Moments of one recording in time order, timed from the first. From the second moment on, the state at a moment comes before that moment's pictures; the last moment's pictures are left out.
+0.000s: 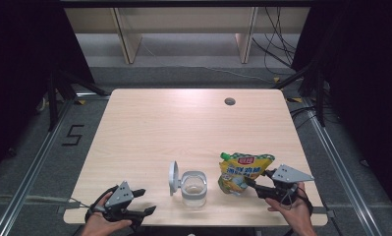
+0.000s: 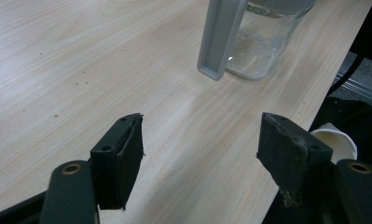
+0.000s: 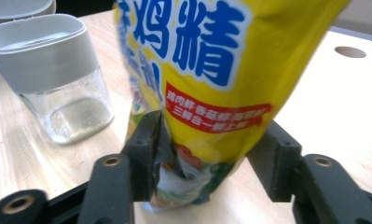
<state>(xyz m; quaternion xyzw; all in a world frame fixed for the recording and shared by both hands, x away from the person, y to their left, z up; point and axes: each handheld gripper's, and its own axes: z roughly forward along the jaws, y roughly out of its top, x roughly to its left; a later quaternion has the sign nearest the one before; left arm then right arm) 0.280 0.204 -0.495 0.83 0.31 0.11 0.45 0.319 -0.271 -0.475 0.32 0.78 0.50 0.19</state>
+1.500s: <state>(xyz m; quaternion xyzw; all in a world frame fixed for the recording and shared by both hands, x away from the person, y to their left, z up) 0.280 0.200 -0.498 0.84 0.30 0.10 0.44 0.335 -0.243 -0.511 0.29 0.73 0.58 0.21</state>
